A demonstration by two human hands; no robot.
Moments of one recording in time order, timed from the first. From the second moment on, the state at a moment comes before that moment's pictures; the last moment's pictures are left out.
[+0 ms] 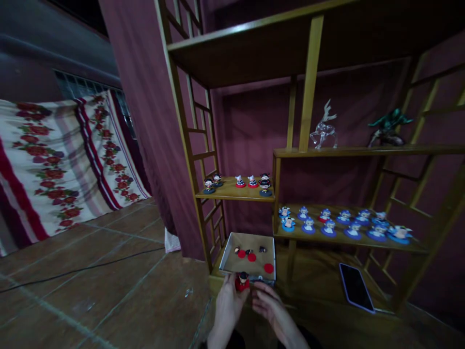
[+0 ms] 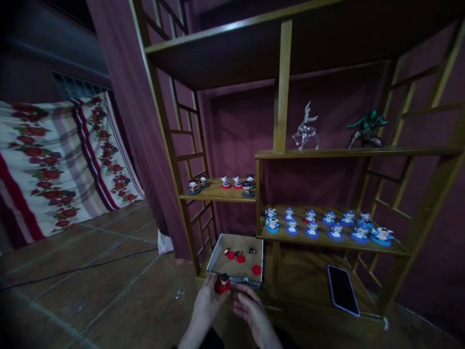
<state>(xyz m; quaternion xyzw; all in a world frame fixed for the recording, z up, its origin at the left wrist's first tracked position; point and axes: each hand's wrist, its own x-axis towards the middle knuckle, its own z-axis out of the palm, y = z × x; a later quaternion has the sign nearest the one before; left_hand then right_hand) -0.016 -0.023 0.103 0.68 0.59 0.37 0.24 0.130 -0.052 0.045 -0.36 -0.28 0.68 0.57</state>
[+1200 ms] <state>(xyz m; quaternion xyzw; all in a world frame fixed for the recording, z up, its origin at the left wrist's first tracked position) 0.015 0.178 0.354 0.65 0.69 0.28 -0.11 0.173 -0.035 0.023 -0.29 -0.16 0.68 0.65</state>
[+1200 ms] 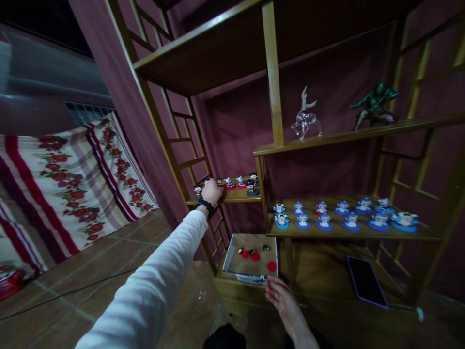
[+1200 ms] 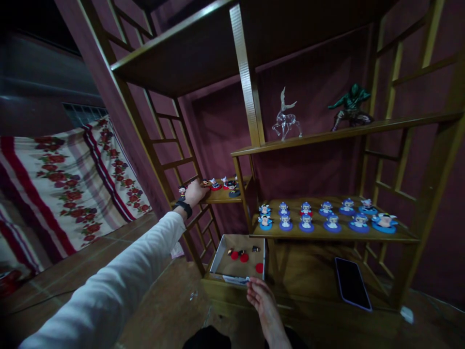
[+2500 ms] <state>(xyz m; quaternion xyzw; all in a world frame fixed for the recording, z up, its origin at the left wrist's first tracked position) 0.015 0.173 0.346 0.66 0.68 0.30 -0.13 0.175 -0.040 0.035 -0.36 -0.15 0.66 0.64</state>
